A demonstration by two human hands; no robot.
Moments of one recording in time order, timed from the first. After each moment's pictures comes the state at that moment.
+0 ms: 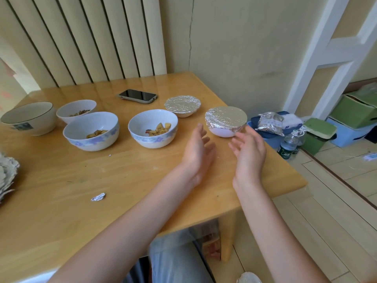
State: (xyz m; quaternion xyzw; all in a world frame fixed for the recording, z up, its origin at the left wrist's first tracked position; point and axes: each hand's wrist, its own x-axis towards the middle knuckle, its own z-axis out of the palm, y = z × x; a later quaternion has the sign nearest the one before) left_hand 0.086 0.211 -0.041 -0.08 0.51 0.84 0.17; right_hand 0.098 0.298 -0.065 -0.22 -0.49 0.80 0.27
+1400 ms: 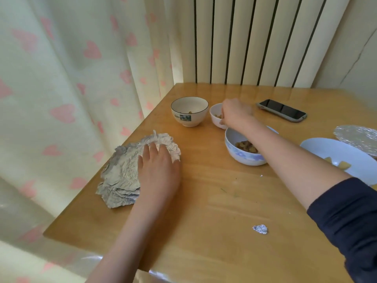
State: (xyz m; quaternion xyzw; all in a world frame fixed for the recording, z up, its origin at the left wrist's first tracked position) left_hand 0.105 -0.161 -0.071 -0.28 0.95 0.12 -0.12; right_hand -0.101 -0.052 -0.012 0.22 -0.97 0.04 0.04
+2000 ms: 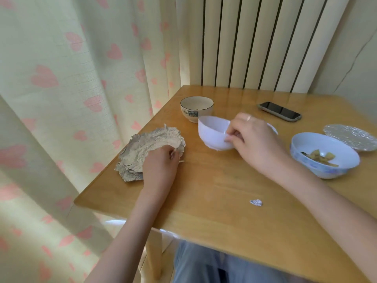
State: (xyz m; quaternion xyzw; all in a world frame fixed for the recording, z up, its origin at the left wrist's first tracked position) left_hand 0.143 -0.171 -0.080 -0.23 0.90 0.23 -0.30; right_hand 0.067 0.024 0.001 0.37 -0.88 0.24 0.16
